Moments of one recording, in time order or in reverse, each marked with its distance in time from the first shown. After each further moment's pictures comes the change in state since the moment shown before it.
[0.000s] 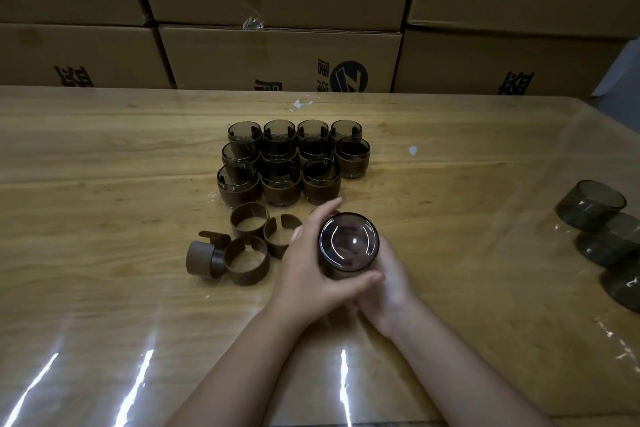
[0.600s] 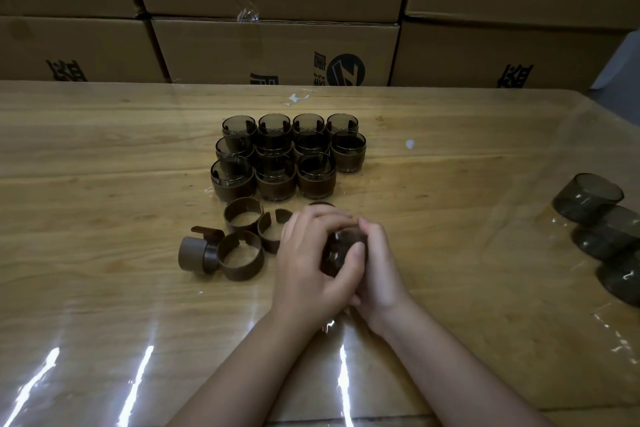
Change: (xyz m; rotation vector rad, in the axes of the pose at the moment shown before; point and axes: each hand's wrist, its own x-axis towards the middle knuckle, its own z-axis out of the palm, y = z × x) left_hand -0.002 0.015 0.013 0.189 0.193 0.293; right_hand -0.004 0.002 0.001 -0.176 0.016 -0.056
